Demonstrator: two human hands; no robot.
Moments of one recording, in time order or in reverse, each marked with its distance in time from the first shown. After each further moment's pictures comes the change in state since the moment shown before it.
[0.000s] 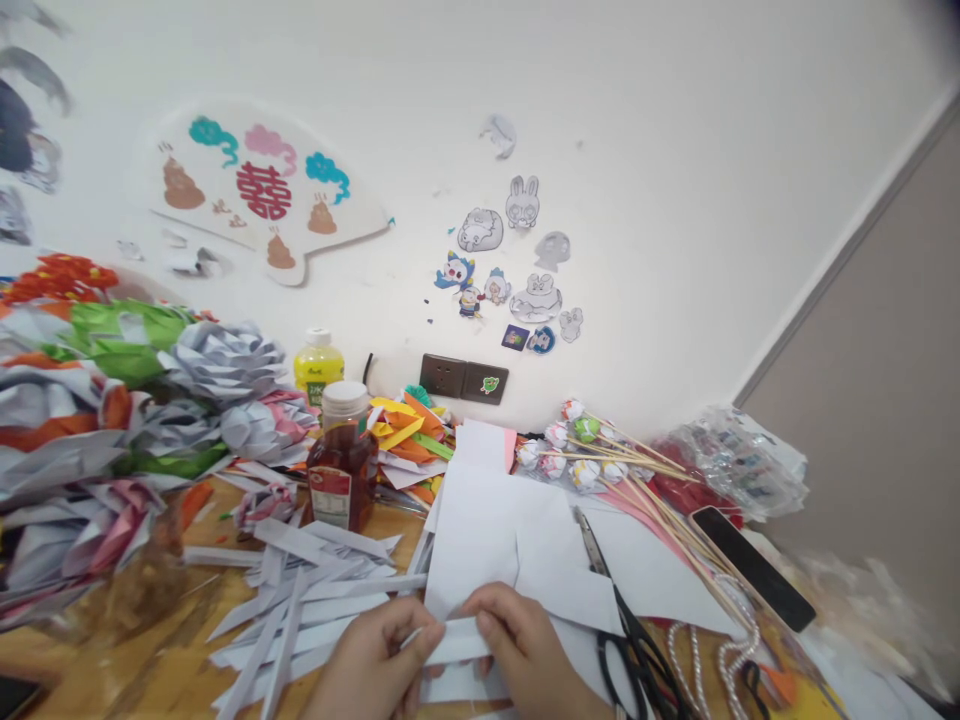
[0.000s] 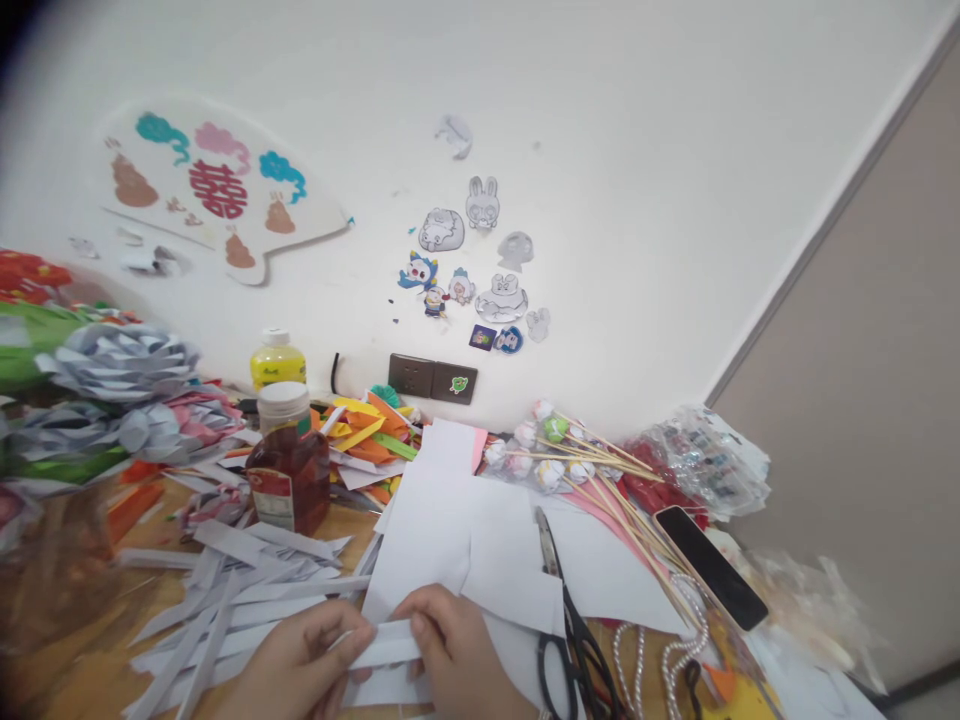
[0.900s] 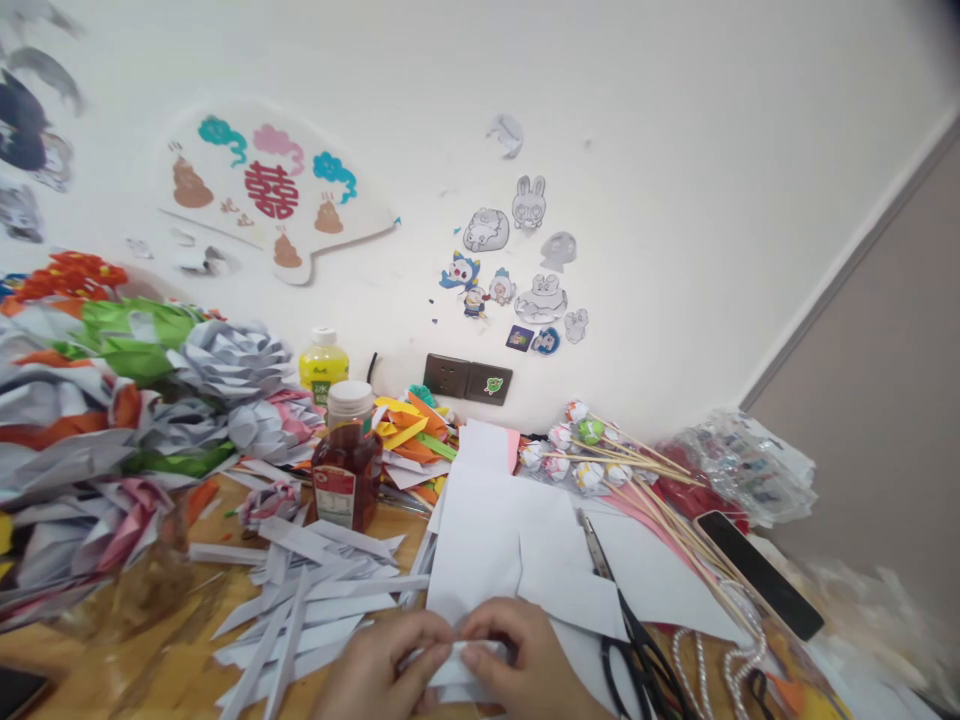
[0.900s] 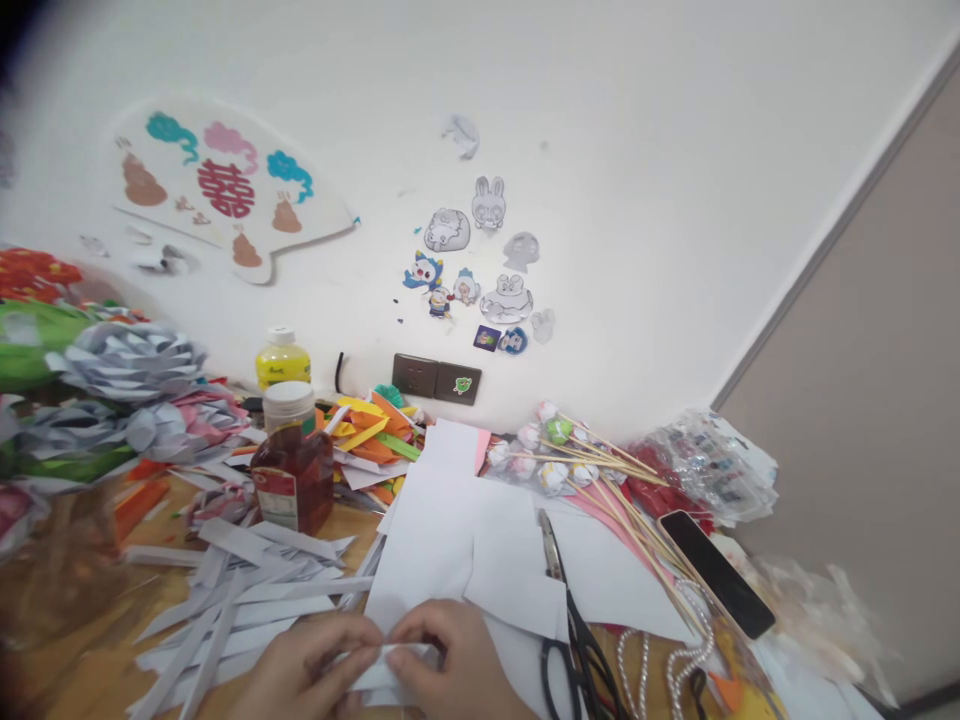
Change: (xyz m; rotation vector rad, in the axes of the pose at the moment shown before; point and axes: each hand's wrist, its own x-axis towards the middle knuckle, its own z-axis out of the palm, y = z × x) left_hand -0.004 -0.002 -0.002 0.225 0.044 0.196; right_hand 0.002 -0.010 0.001 -0.165 0.022 -0.040
